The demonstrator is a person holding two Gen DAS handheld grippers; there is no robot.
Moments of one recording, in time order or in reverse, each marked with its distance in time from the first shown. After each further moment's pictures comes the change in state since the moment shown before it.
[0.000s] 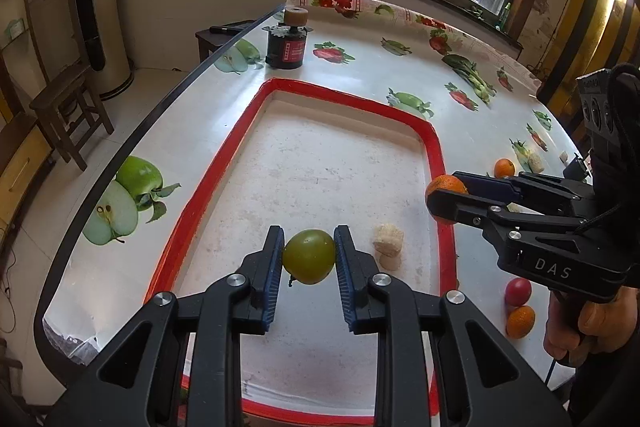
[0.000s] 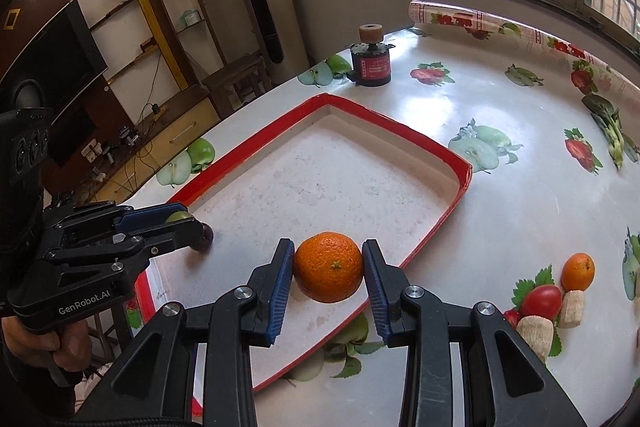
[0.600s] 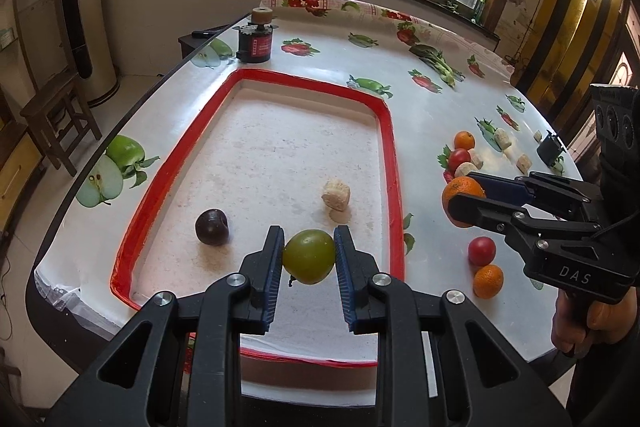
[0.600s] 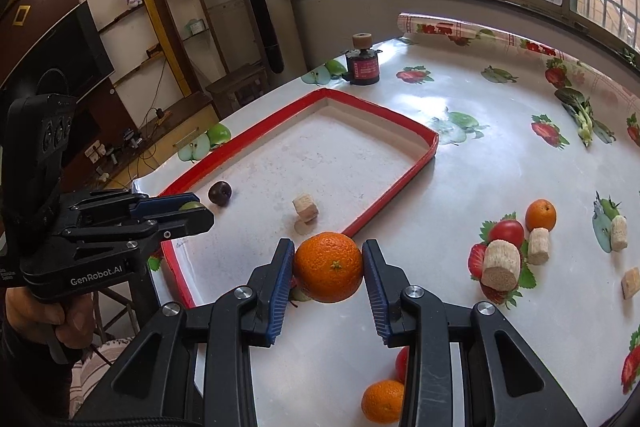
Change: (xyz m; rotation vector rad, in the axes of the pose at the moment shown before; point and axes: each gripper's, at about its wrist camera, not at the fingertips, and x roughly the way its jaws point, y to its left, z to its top) left arm -0.033 -0.030 -0.035 0.040 -0.014 -0.044; right arm -0.063 0.005 -0.054 -0.021 -0.061 -0.005
